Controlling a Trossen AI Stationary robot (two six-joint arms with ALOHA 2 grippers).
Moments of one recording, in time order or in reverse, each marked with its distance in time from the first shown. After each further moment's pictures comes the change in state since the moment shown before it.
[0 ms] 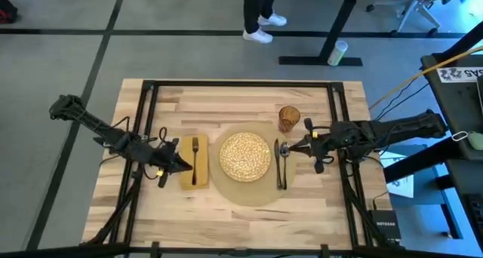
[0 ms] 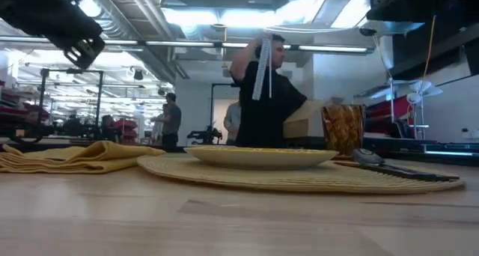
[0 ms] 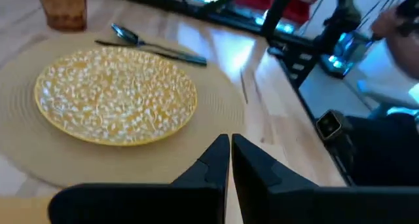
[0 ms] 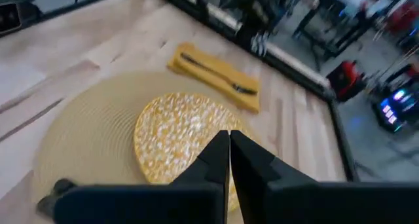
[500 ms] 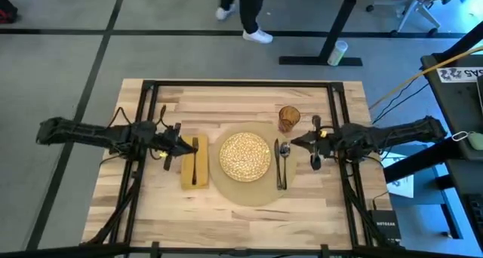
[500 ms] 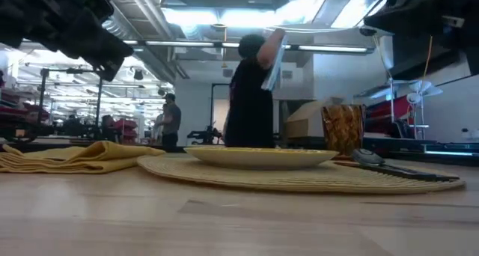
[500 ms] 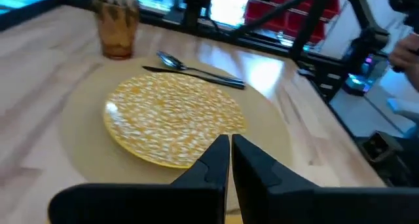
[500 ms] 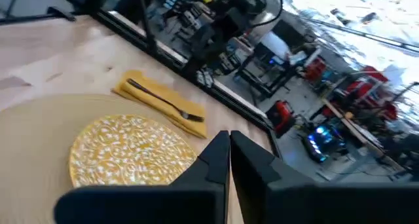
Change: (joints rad) left arm 0.421 -0.068 -0.049 0.019 0.309 0.158; right arm -0.056 -0.244 -0.261 0.269 0.107 -0.104
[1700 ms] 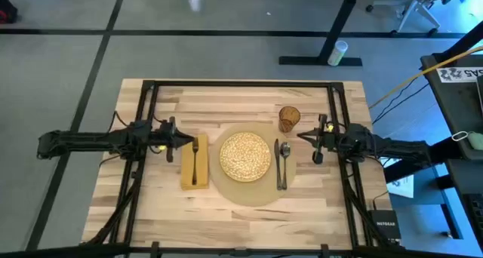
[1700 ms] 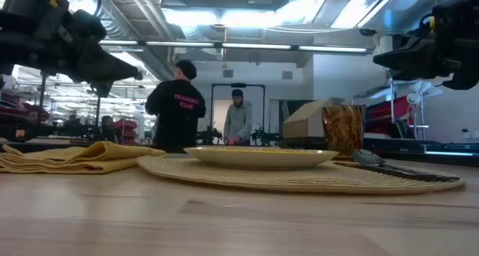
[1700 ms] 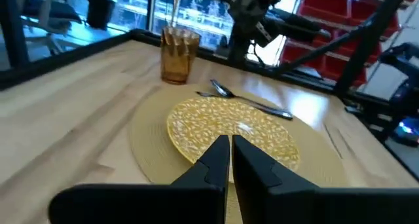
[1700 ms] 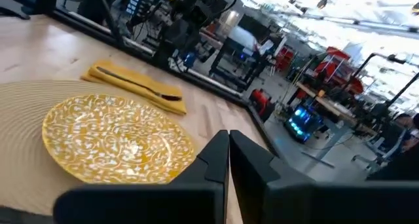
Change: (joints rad) left arm 0.135 -0.166 -0.193 0.174 -0.030 -0.010; right arm -0.220 -0.359 -0.225 -0.103 -0.150 0.127
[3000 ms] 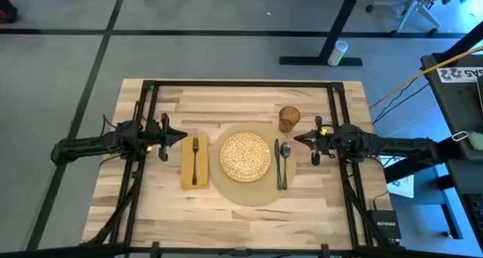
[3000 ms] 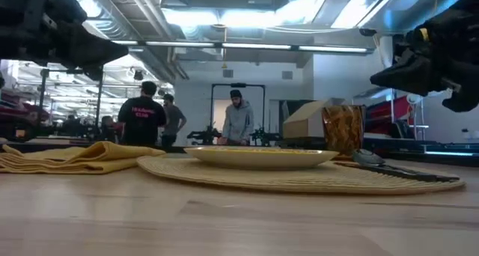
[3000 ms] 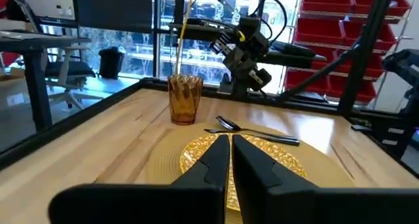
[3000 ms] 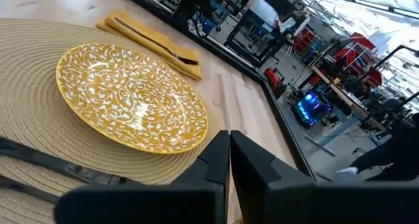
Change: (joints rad) left arm -0.011 -0.358 0.000 -0.237 -0.061 0.129; right arm 0.001 0.124 0.000 -0.001 0.008 -0.128
